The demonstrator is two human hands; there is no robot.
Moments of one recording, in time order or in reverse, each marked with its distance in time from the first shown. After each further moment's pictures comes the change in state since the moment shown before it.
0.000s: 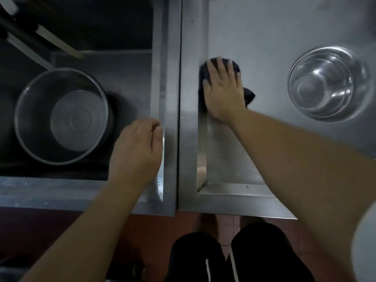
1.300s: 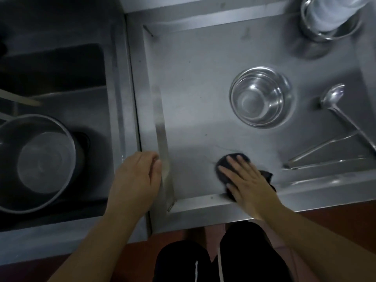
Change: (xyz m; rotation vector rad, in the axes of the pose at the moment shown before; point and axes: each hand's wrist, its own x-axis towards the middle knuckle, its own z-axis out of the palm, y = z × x) left_hand 0.000 0.071 0.022 0.046 -0.182 0.160; right_hand -0.241 0.163 -0.028 -0.192 -0.125 -0.152
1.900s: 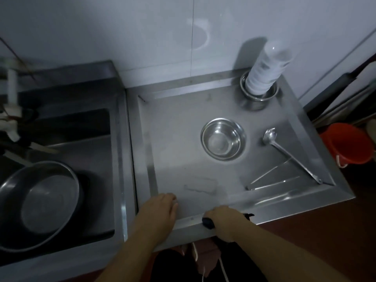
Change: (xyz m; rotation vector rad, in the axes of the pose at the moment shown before) left_hand -0.039 0.069 0.004 0.098 -0.199 0.153; right_hand -0.021 -0.041 -0.090 0.102 -0.646 0.163
